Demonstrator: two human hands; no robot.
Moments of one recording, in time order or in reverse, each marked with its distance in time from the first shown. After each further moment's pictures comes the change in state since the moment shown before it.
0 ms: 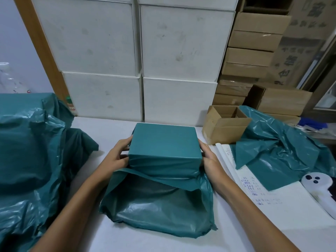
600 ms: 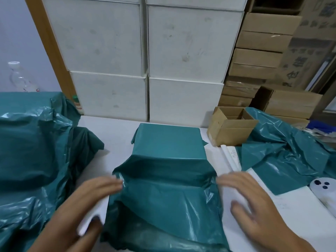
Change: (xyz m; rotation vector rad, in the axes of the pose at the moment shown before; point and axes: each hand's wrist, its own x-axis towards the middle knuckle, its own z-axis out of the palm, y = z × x) left_hand -0.157 0.047 -0.012 0.530 0.136 0.460; right_hand -0.114 -0.018 -0.060 -0.811 -0.051 -0.762
